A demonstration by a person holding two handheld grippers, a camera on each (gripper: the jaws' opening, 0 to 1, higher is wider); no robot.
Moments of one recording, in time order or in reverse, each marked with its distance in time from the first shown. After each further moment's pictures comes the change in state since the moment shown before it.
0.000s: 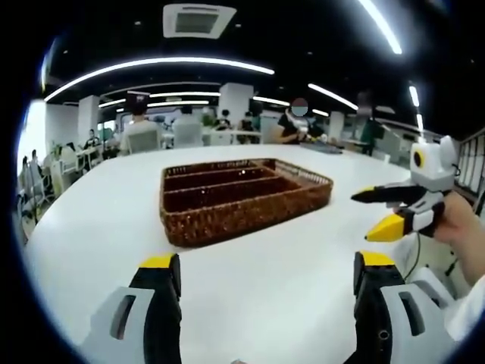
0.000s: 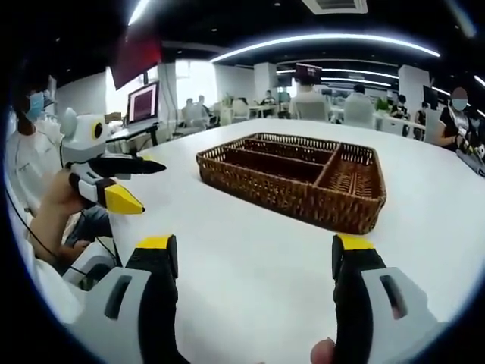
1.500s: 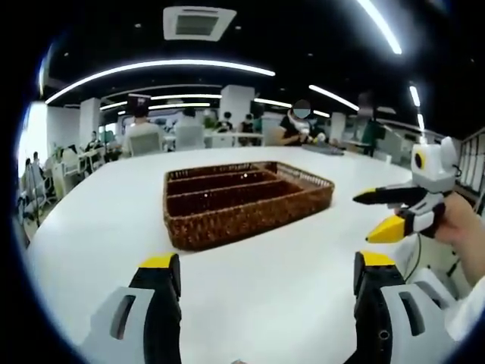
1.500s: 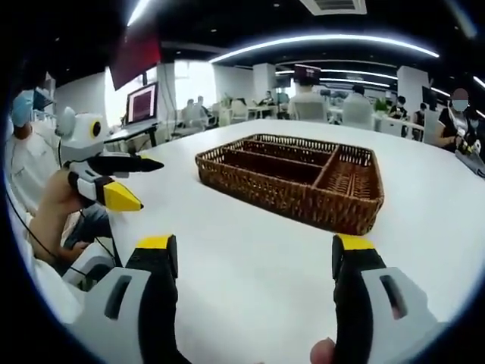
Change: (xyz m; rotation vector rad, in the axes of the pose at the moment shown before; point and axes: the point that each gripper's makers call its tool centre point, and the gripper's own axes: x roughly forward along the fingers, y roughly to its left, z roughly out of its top) left arm -0.003 0.000 0.003 0.006 -0.010 0.012; right arm 0.000 -0.005 0.001 0.000 0.003 -0.004
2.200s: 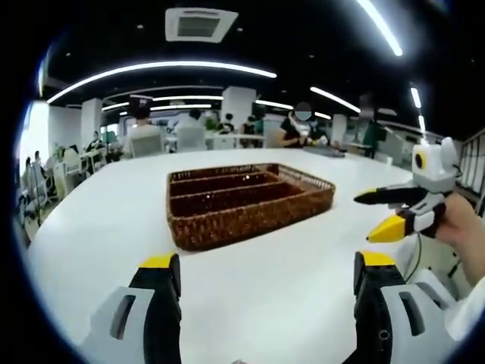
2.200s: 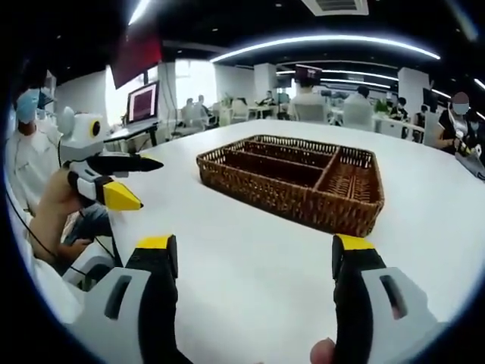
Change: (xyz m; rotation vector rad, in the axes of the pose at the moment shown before) left arm -0.004 0.003 0.000 -0.004 -0.009 0.008; right arm -0.002 0.000 0.005 -0.012 -0.007 -0.006
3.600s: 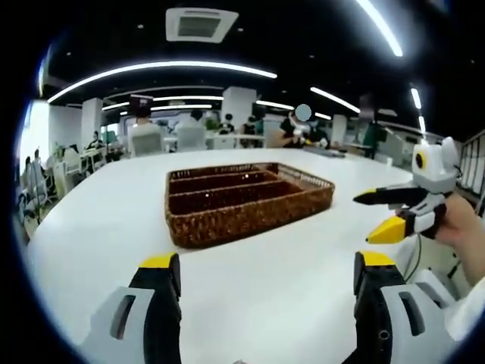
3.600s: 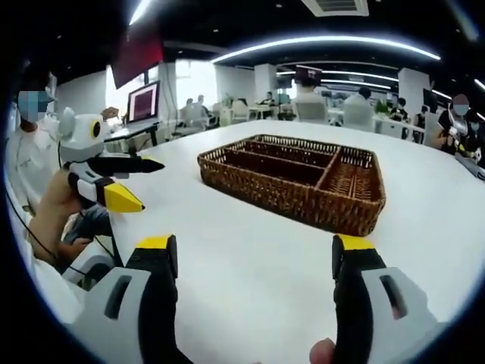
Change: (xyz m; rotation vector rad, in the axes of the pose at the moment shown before) left arm 0.000 -0.005 -0.004 -0.003 -0.003 -0.002; right arm -0.001 0.008 -0.005 0.000 0.002 0.002
